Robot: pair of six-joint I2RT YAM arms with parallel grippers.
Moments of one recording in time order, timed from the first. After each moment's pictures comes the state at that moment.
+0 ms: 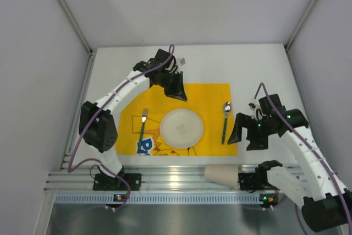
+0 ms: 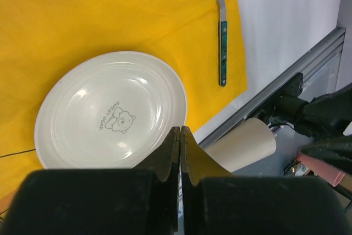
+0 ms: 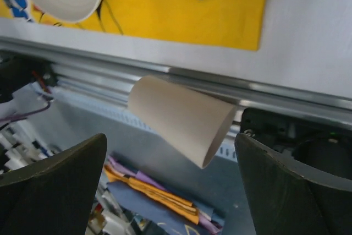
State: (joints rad) left arm -0.54 1.78 1.60 -0.81 0.48 -0.44; right arm 0.24 0.91 0.88 -1.23 -0.35 0.44
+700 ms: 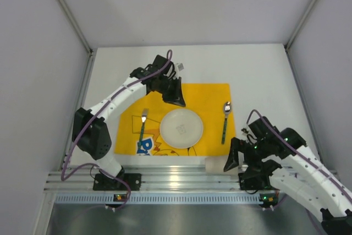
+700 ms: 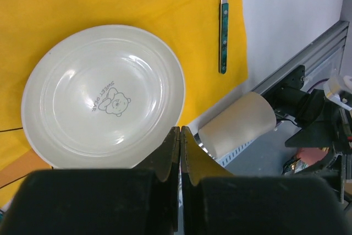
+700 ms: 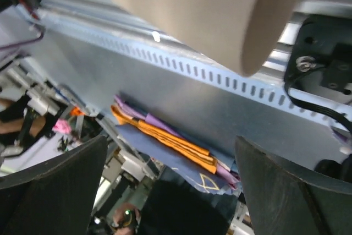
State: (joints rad) left arm -0.57 1.67 1.49 -0.79 0.45 -0.48; right arm 0.57 0.63 0.66 -1.33 -0.56 0.77
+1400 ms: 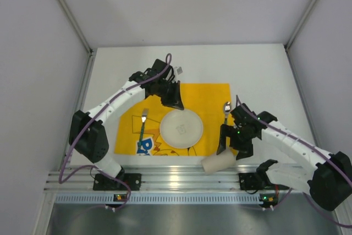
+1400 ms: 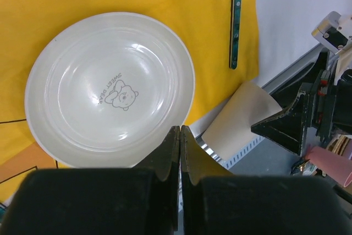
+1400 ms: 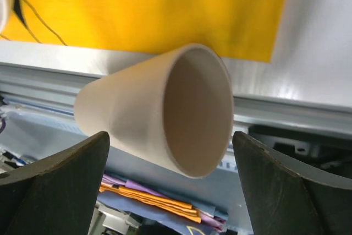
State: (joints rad) left arm -0.58 1.62 1.40 -0.75 0.42 -0.48; right arm 0.57 1.06 0.68 -1.01 -0.27 0.75
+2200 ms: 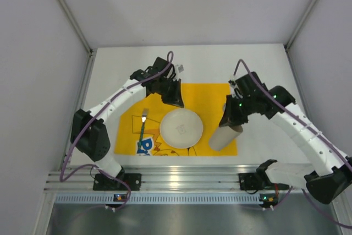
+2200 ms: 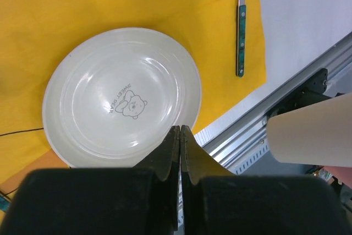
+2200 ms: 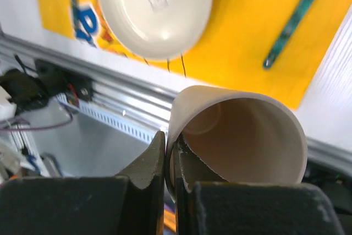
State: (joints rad) left arm -0.58 1.65 1.43 -0.76 0.41 -0.44; right arm 0.57 1.13 1.16 -1.15 -0.29 0.62
